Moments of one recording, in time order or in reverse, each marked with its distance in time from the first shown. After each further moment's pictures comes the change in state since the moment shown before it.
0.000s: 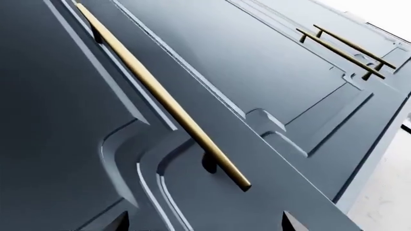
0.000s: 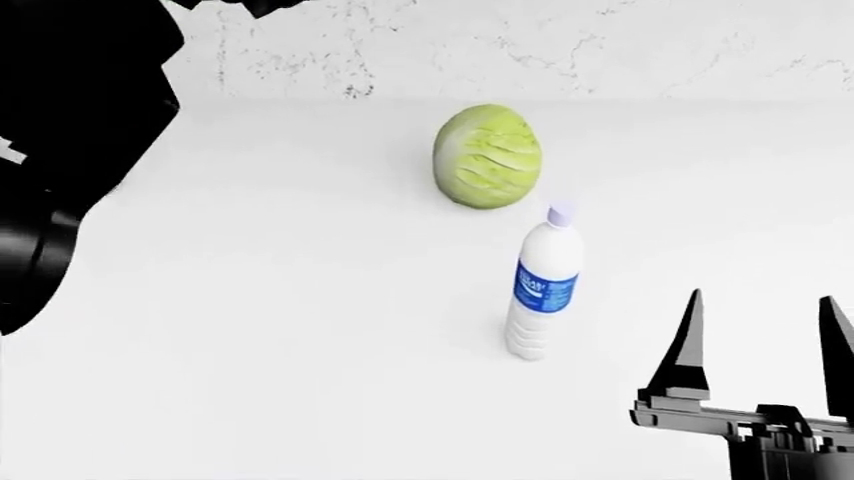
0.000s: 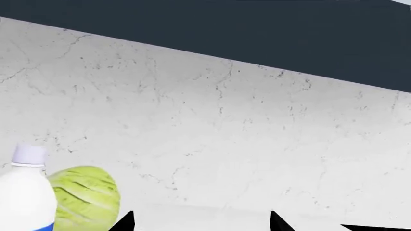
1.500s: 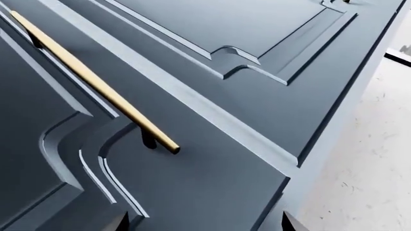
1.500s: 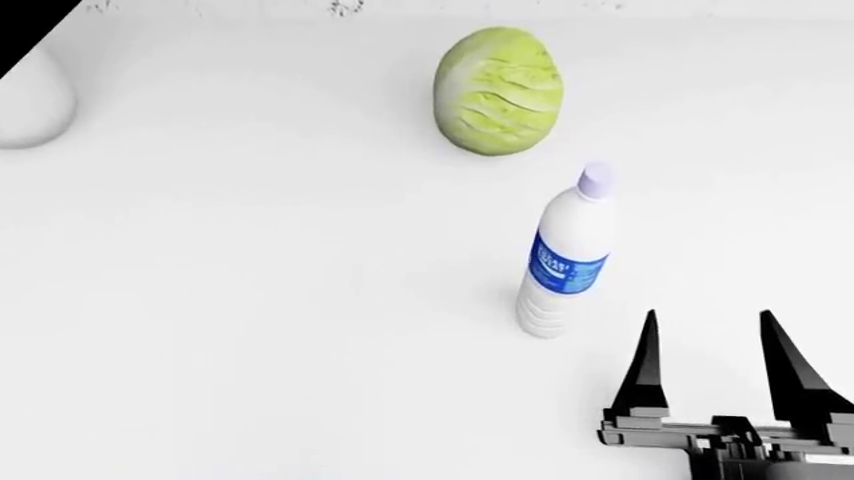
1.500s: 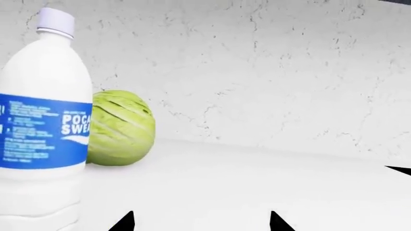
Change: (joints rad) left arm -0.235 0.027 0.257 -0.031 -0.022 0.003 -0.070; right arm 0.006 -0.001 -0.085 0.135 0.012 -0.129 -0.037
